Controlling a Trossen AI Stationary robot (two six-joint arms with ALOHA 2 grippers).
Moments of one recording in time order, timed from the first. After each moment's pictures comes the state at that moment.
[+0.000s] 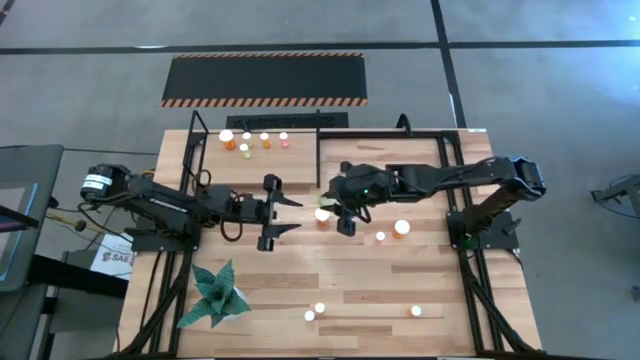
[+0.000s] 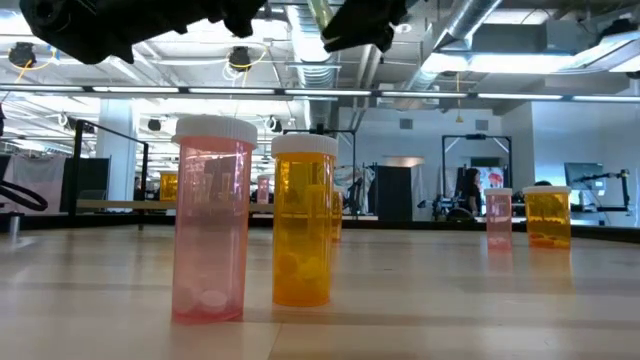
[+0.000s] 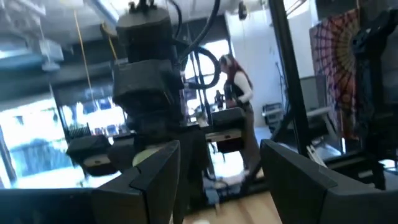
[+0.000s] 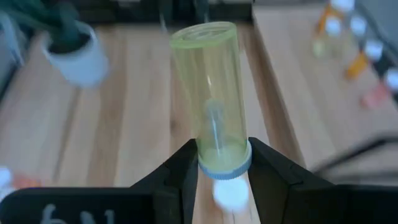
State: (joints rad) left arm -0.06 1.31 0.47 1.15 0.09 0.21; right arm 0.02 1.54 1.33 -0.39 0.09 0.05
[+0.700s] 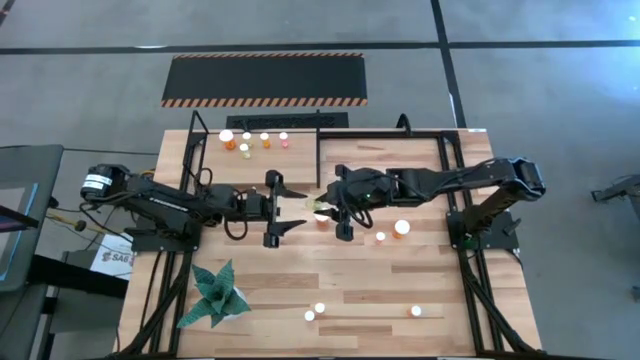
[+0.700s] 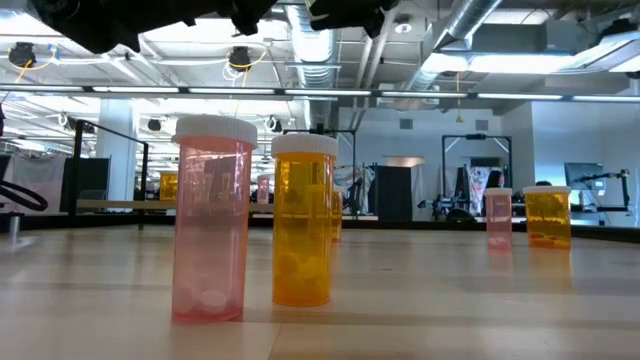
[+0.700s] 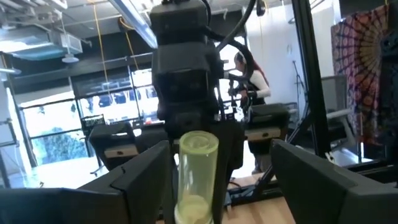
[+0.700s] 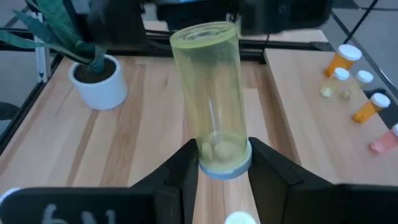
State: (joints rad) left arm -0.07 1.31 0.53 1.08 0.01 0.19; right arm 0.05 1.55 1.33 -0.28 0.08 -0.01
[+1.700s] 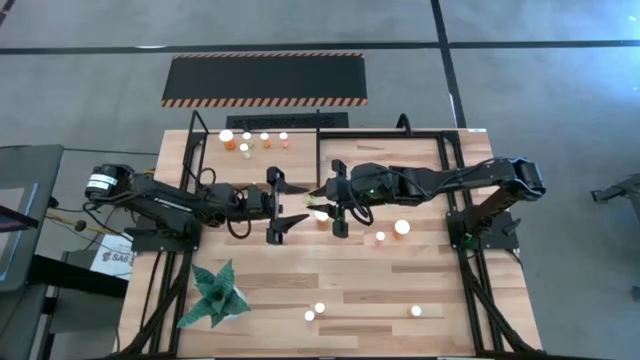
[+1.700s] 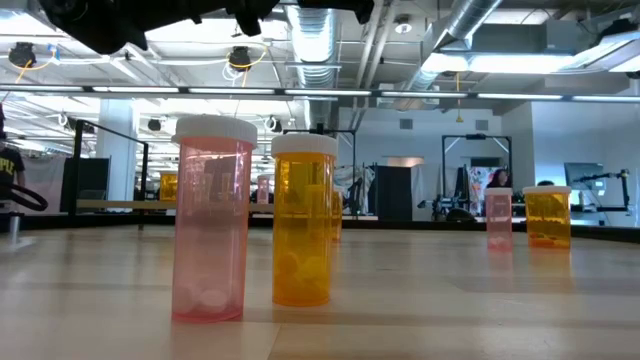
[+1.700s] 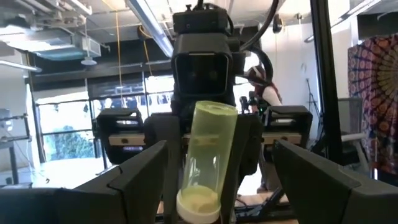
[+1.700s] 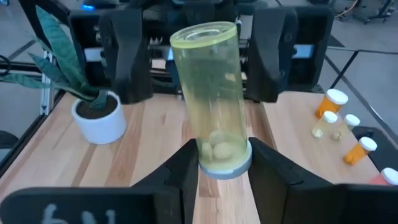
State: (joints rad) left arm -0.07 1.35 0.56 1.16 -0.05 0.13; right arm 0.05 1.55 1.33 -0.14 0.07 -0.05
